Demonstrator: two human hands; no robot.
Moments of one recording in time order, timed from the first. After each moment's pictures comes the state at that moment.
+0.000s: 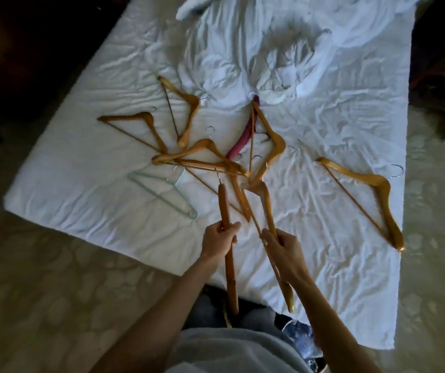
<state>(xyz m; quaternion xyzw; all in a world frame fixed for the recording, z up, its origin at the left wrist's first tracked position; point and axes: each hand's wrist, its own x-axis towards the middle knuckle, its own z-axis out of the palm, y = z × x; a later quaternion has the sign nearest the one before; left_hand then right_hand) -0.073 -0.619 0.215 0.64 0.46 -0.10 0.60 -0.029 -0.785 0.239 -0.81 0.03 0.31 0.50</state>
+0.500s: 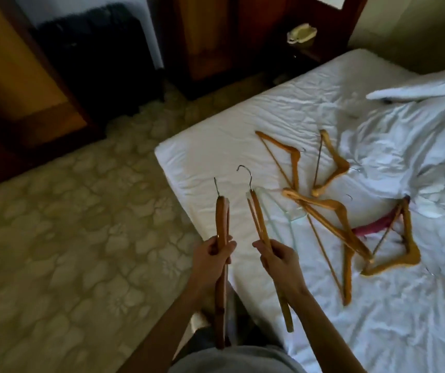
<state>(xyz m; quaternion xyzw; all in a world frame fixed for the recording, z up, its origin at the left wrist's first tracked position) -0.345 -0.400 0.303 0.53 0.56 0.20 0.60 -0.199 -0.483 0.309 -0.74 -0.25 0.42 0.46</state>
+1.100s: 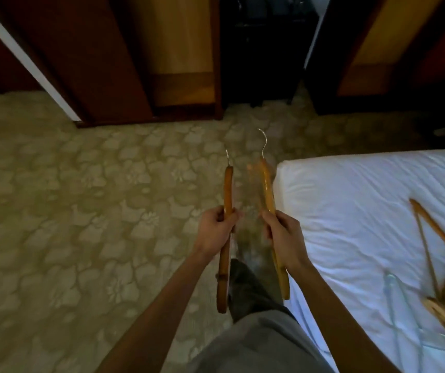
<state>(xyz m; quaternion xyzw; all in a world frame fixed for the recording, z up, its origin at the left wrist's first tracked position) -0.626 -0.114 0.312 0.42 0.65 0.36 0.52 -0.460 -0.123 0.317 -0.63 -0.42 0.53 0.38</state>
